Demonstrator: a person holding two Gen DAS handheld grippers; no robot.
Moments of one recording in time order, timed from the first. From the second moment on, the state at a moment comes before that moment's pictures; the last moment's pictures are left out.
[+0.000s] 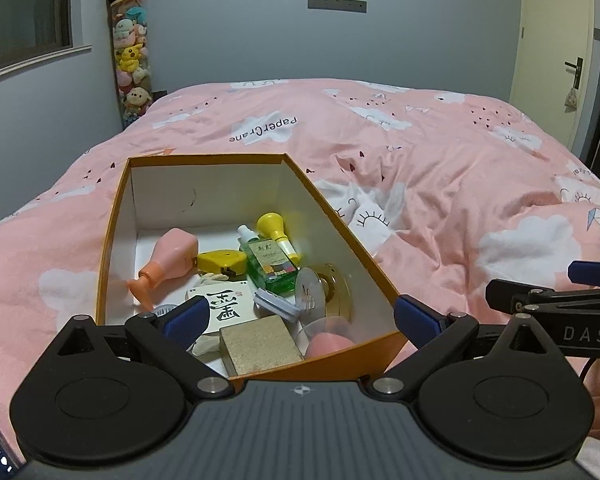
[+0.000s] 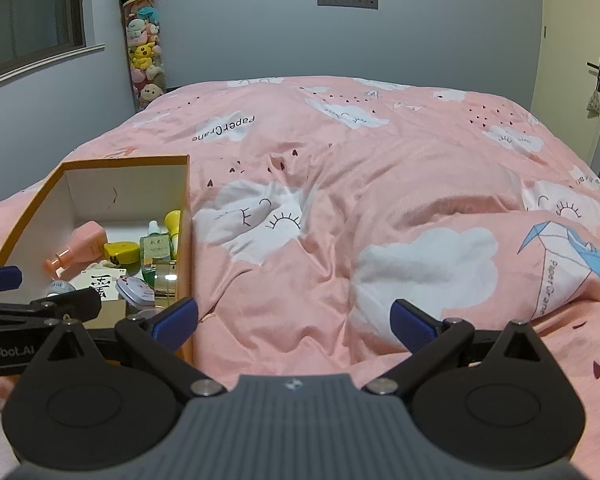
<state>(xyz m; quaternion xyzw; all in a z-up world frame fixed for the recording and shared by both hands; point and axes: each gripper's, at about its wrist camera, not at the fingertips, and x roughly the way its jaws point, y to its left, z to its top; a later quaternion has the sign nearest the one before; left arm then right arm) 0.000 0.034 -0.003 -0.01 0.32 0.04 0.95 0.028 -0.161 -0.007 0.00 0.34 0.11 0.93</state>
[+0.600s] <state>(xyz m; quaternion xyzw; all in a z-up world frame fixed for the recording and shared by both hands) 0.002 0.036 -0.003 0.00 0.33 0.04 0.94 0.028 -0.171 -0.009 0.02 0.34 0.10 0.93</state>
